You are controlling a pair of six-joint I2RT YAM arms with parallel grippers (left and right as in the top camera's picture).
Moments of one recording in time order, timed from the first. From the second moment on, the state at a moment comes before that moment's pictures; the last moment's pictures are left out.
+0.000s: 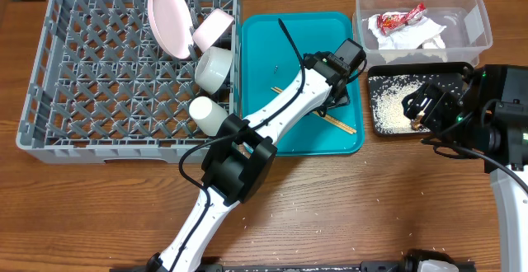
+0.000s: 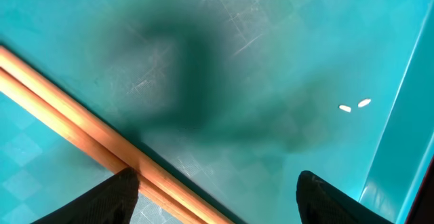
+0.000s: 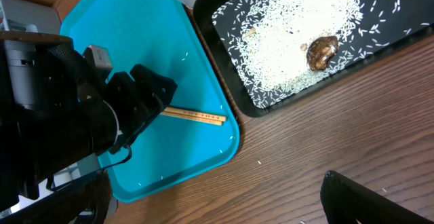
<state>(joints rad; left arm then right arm) -0.72 2.47 2.17 -1.01 -0.11 -0.96 -0.14 1.19 1.23 -1.08 -0.26 0.46</state>
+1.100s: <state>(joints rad) -0.76 2.47 2.11 -0.94 -0.17 -1.03 -0.14 1.19 1.23 -1.08 -0.26 0.46</state>
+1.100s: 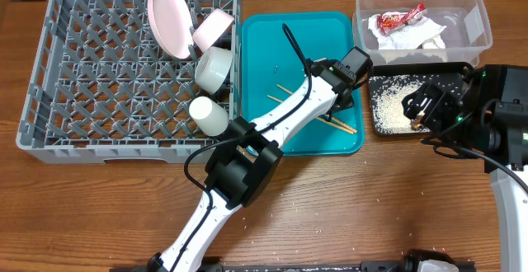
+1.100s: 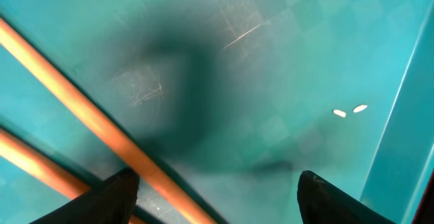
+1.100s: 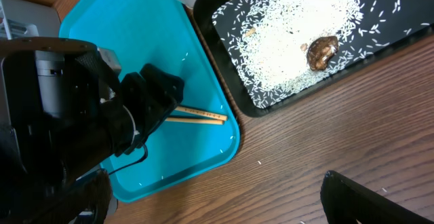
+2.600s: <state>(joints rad) -0.29 2.06 2.55 -1.69 -0.26 -0.43 -0.14 1.19 1.23 -1.08 -0.26 0.46</state>
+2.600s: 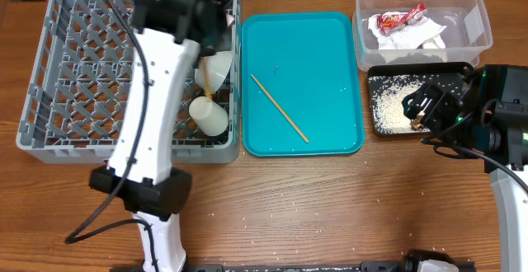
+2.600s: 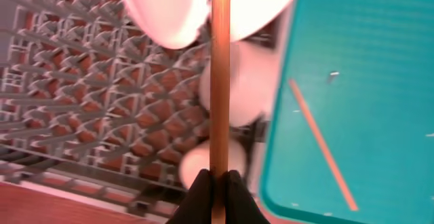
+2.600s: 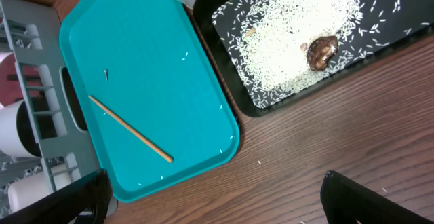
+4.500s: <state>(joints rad) -0.44 2.00 2.14 -1.37 -0.22 -0.57 -0.14 1.19 1.23 -1.08 -0.26 0.46</state>
